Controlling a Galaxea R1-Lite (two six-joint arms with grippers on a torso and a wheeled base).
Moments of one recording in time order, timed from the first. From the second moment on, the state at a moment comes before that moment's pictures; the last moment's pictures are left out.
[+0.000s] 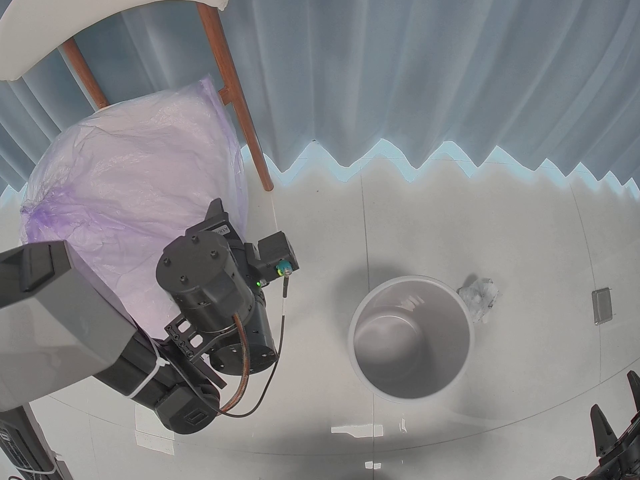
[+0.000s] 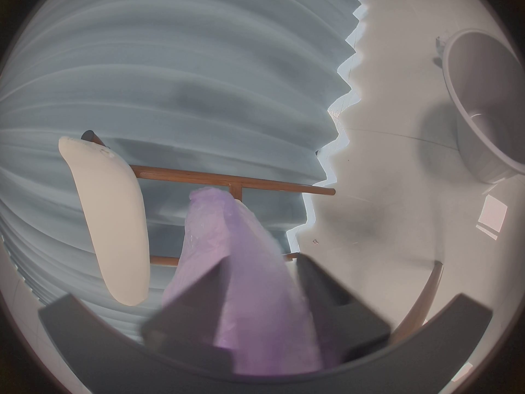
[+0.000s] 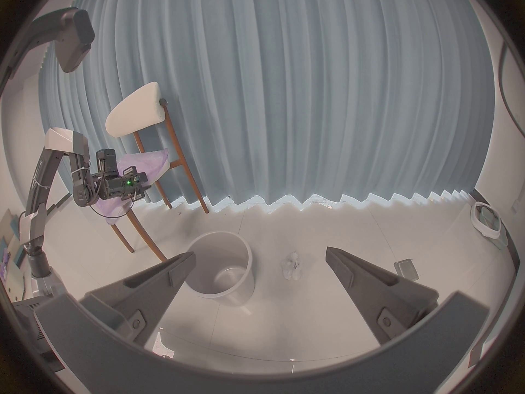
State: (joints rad) left arm -0.75 2.02 -0.77 -1.51 1.00 1.45; right arm 0.00 0.02 -0.02 0.00 0.01 0.00
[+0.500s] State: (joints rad) left arm -0.78 1.96 -0.77 -1.51 1.08 1.45; right arm 0.00 0.02 -0.02 0.00 0.01 0.00
